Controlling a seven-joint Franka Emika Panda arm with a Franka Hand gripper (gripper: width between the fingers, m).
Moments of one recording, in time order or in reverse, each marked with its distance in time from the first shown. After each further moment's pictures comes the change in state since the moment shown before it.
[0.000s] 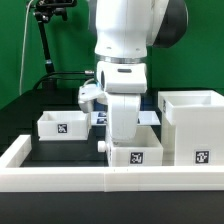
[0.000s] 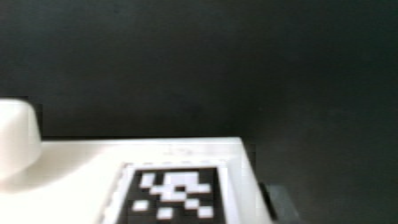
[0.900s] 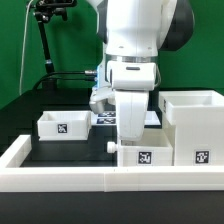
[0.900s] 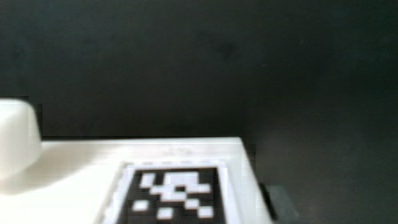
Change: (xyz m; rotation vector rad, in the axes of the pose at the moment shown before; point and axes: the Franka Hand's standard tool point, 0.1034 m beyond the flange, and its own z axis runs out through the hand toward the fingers) arm 0.021 0.013 0.001 -0.049 0.013 0.099
